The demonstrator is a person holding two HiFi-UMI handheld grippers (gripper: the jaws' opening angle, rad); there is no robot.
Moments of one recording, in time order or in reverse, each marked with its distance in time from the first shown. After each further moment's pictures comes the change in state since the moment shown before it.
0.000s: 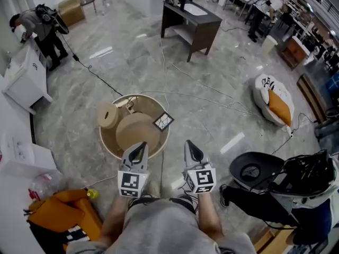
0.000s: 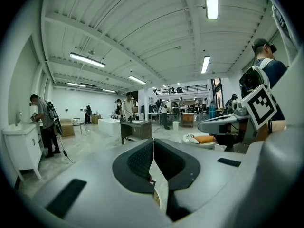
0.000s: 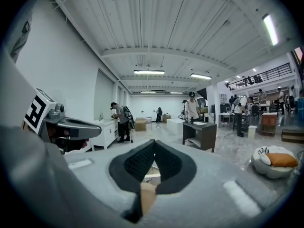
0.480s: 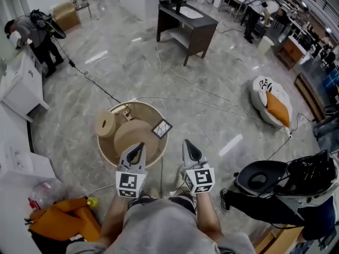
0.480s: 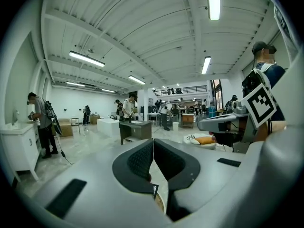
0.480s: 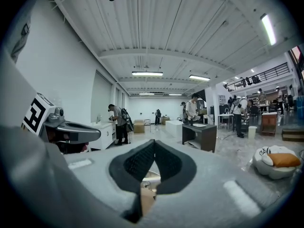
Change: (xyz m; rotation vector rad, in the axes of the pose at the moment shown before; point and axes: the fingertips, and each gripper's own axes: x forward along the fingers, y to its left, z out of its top) left arm 0.038 0.031 0.001 -0.004 -0.006 -0.011; right arm 0.045 -0.012 0.009 0.011 -0.024 -0.015
